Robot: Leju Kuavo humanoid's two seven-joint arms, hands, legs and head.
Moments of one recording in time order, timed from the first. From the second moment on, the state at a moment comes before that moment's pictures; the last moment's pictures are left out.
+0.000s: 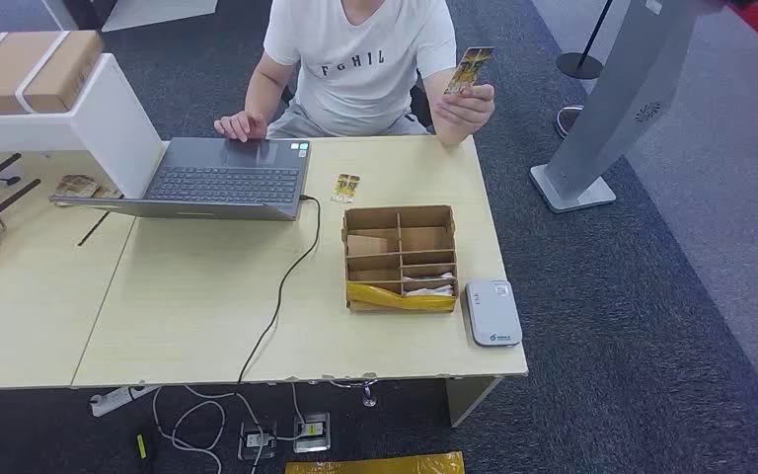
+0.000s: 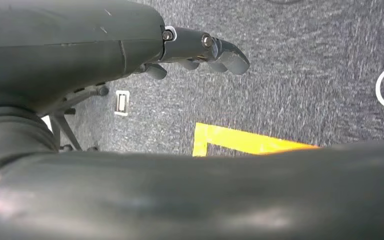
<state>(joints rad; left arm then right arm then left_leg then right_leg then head) -0.14 0.16 -1.16 -0.17 1.39 0.23 0.15 -0.19 0.20 -1.45 -0.71 1.01 -0.70 -0.33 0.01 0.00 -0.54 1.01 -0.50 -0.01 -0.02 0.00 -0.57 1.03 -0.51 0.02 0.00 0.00</state>
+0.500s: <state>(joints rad) -0.14 0.18 -1.16 -0.16 1.39 0.22 0.15 -0.06 0.04 -1.19 -1.40 0.54 -0.70 -0.19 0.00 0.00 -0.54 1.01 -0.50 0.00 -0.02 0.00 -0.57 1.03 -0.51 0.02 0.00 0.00</state>
